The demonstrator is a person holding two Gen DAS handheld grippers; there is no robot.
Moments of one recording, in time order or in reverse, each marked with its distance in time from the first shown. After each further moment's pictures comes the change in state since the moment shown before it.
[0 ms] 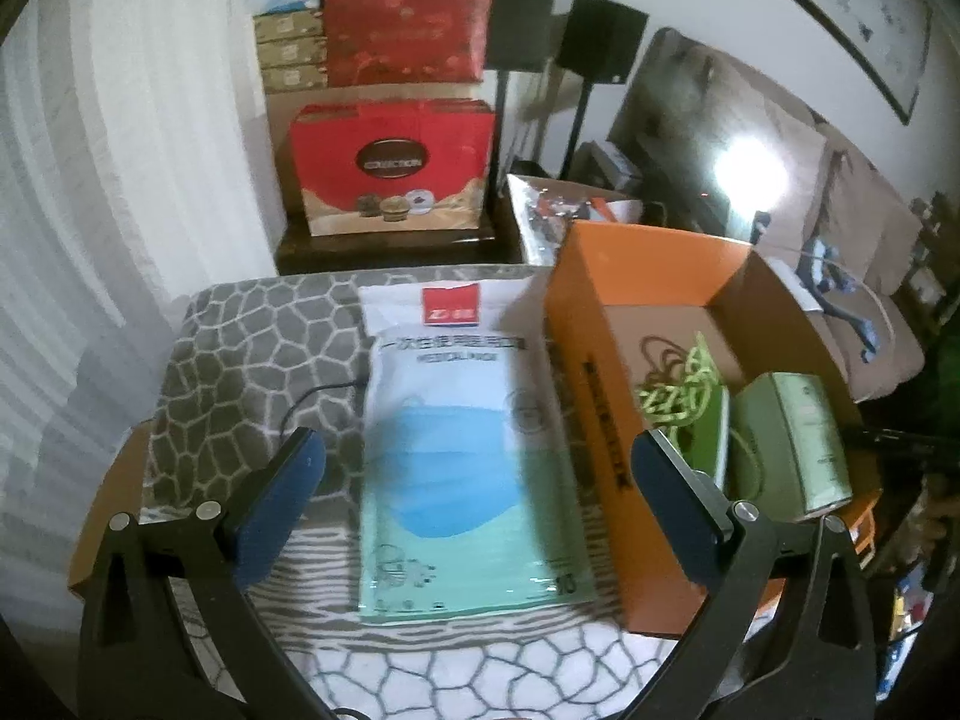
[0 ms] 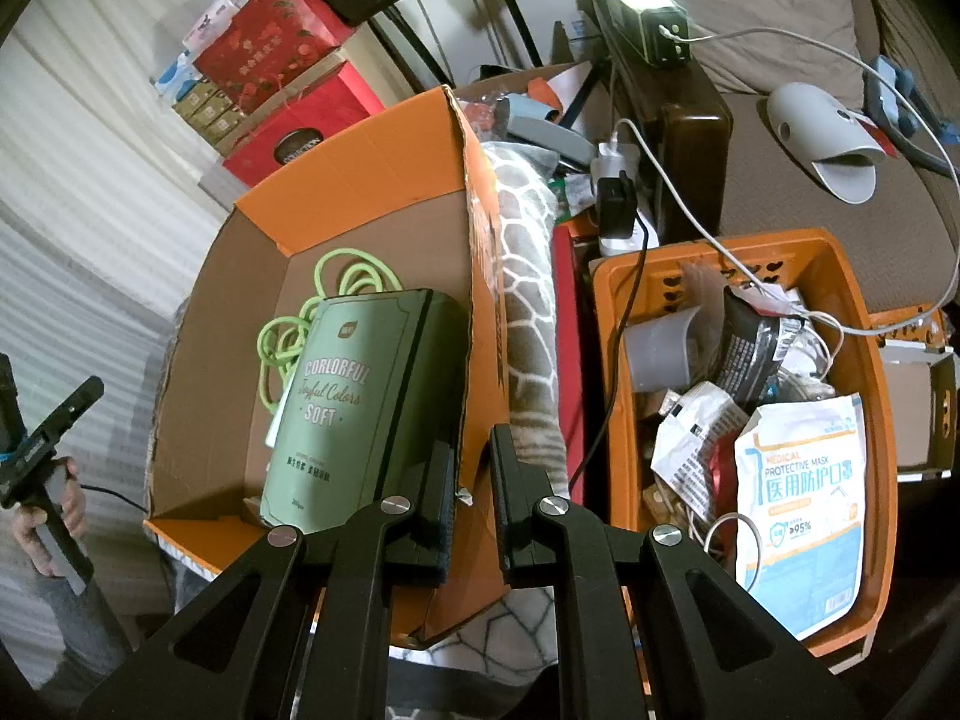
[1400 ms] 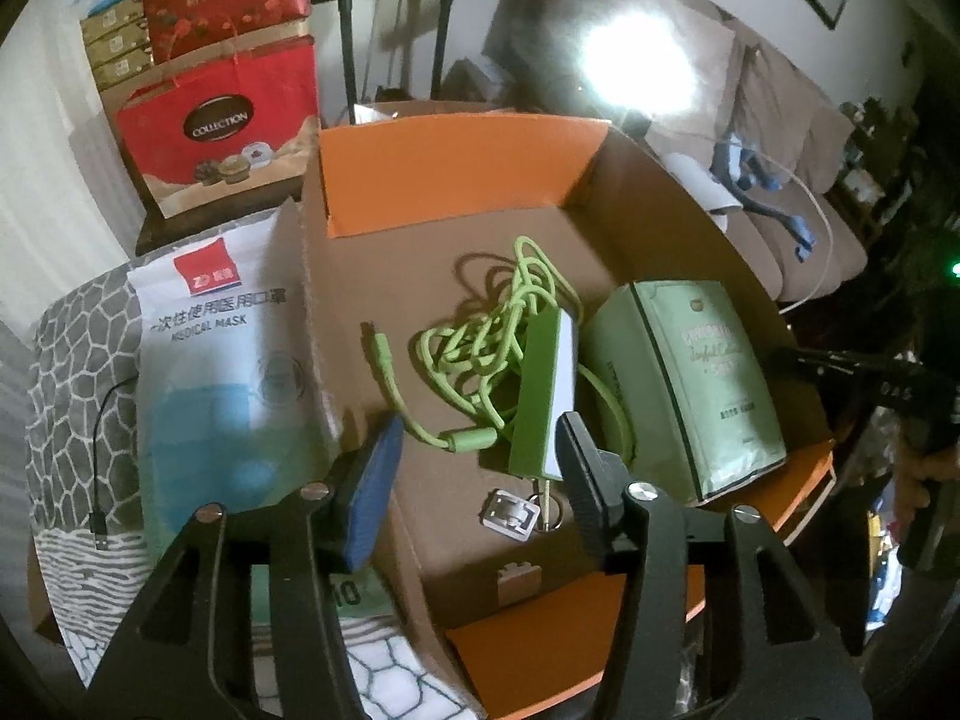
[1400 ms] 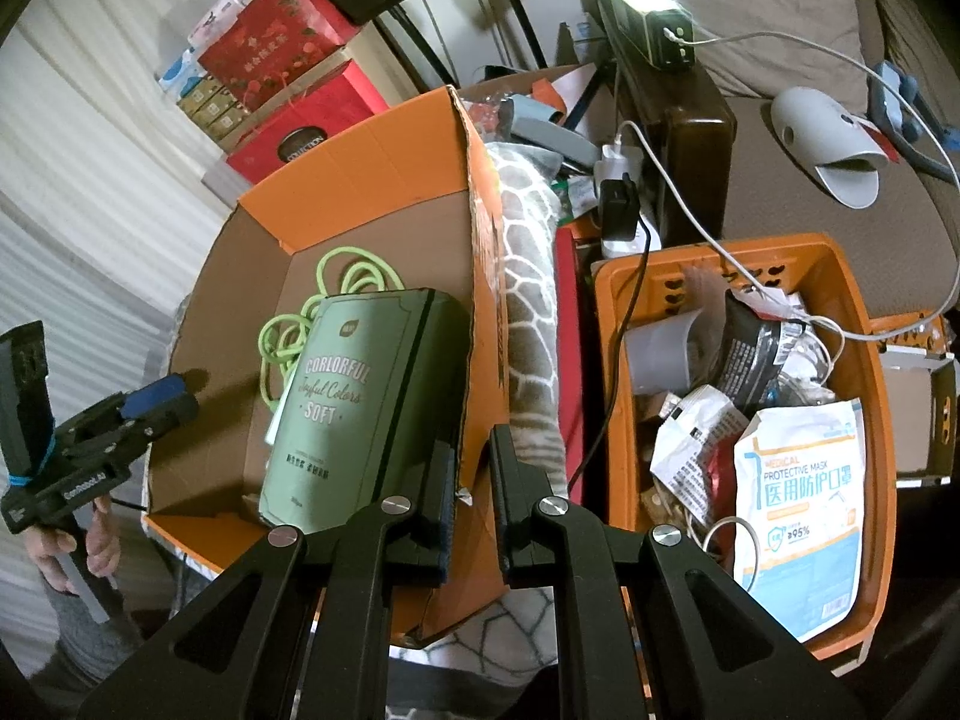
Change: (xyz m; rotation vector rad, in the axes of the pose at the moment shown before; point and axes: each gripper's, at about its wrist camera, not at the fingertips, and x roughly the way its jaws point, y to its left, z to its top) left arm 0.049 -0.125 -0.012 0.172 0.175 -0.176; right arm -0.001 0.002 0.002 -0.007 -0.001 0.004
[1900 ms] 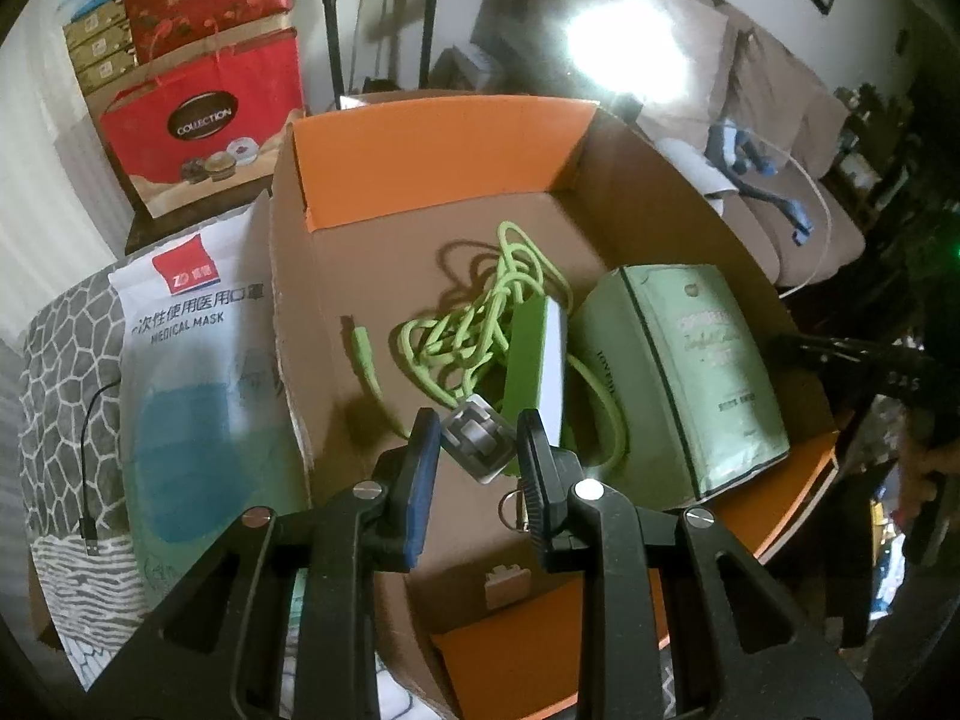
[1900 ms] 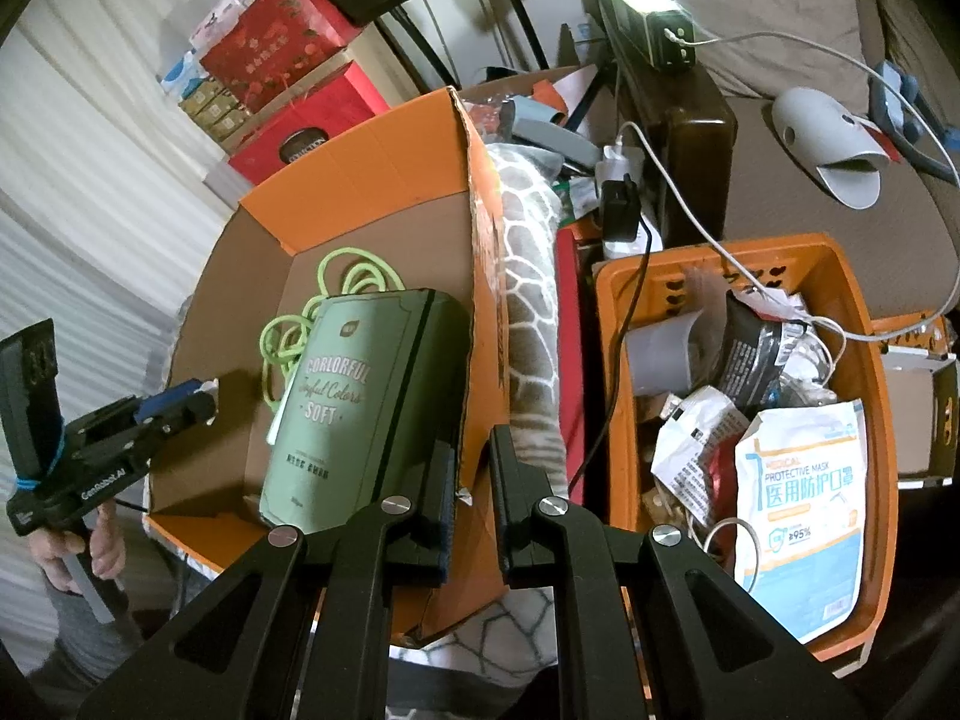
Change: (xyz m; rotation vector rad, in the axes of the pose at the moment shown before) left arm 0.012 -0.011 -0.003 0.028 0.031 -0.001; right arm 0.000 0.000 0.000 -0.002 0.001 -0.002
